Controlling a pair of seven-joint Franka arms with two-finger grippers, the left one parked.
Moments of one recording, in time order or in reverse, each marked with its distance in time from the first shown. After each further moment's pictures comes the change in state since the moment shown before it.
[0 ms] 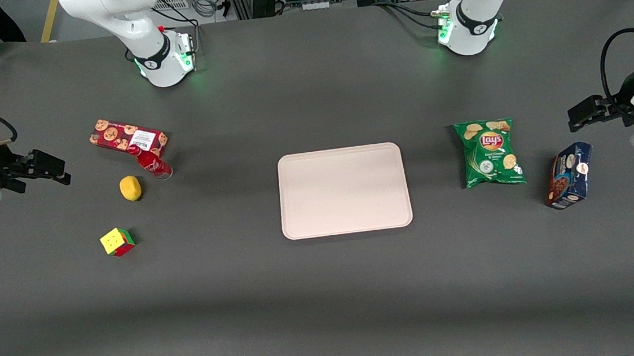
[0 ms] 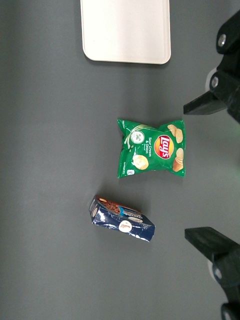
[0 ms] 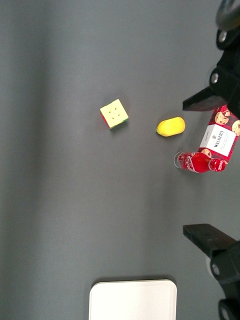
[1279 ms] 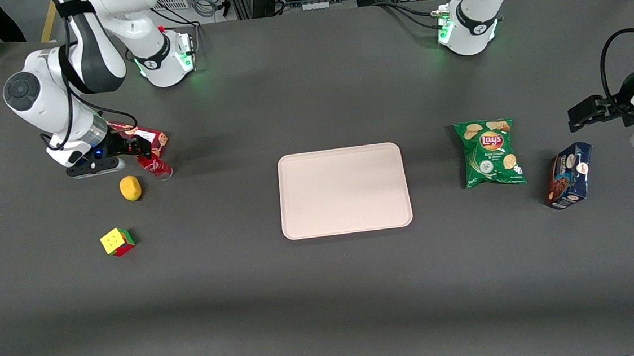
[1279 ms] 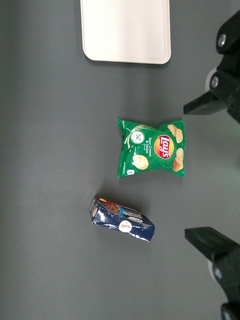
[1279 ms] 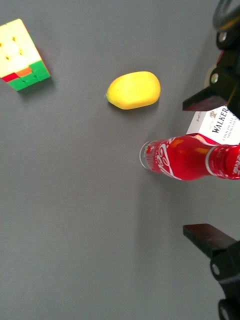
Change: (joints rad) arm 0.003 -0.244 0.047 -0.921 -0.010 0.627 -0.001
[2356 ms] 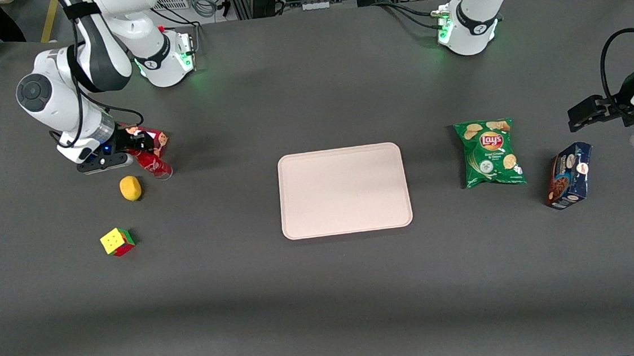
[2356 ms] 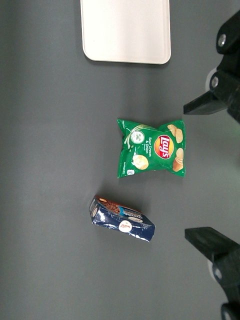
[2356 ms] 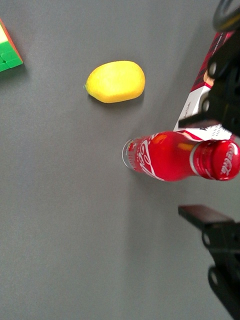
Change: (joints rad) arm 0.000 -0.007 0.005 -0.054 -0.003 0.003 -0.011
